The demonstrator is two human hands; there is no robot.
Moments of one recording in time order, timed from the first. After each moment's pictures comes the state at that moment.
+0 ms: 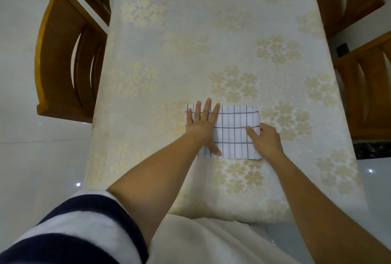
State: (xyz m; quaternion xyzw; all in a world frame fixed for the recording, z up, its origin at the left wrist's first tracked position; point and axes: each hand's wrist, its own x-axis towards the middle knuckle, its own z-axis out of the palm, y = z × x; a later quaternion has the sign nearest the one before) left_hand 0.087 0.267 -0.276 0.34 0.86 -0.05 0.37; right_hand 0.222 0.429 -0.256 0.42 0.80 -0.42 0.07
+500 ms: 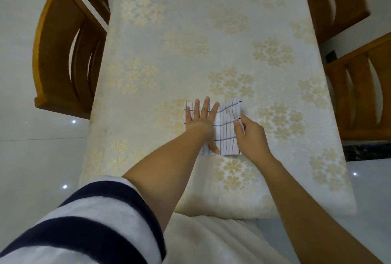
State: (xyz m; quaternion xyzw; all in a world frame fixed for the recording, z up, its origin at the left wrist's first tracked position) left_hand 0.091 0.273 -0.266 0.30 0.87 -0.08 0.39; right_hand 0.209 0.376 -0.215 0.29 0.89 -0.35 0.00
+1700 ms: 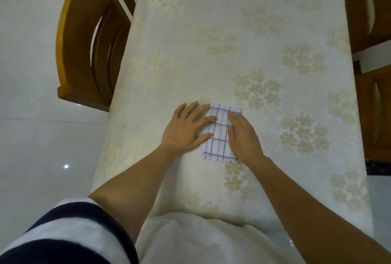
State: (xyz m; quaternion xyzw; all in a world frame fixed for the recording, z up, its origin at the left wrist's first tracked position) left_hand 0.057 0.142 -0.316 0.44 0.89 0.14 0.04; right_hand 0.155 0.335 -0.270 0.17 0.95 -0.25 0.07
